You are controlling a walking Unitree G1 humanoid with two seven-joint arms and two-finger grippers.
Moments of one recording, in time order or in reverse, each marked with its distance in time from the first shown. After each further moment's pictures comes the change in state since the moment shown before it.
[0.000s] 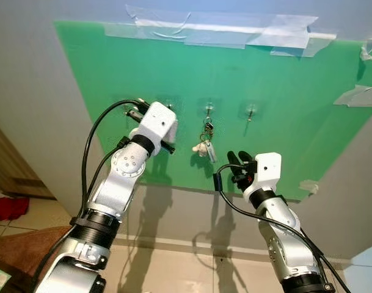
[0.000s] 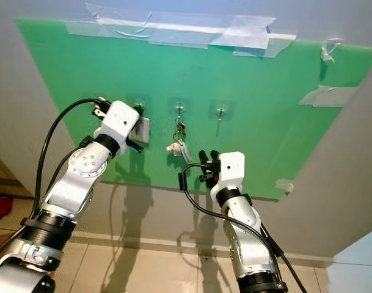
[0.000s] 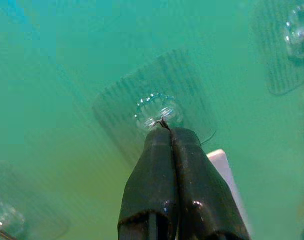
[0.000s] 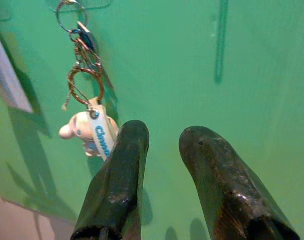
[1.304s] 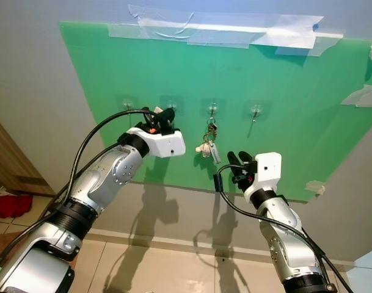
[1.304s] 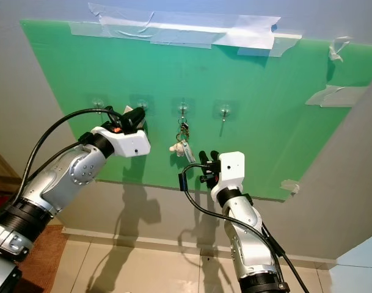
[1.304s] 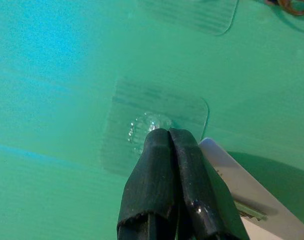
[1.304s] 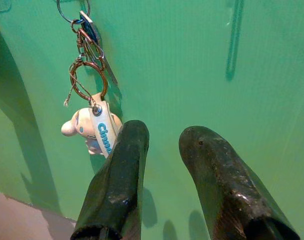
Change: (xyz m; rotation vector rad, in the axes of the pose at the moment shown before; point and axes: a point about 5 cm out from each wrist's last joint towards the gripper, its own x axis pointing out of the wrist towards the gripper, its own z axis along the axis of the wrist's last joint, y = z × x) left arm -0.005 0.005 -0.004 0.799 -0.174 -0.090; right arm -0.001 -0.002 0.001 -0.011 0.011 0.002
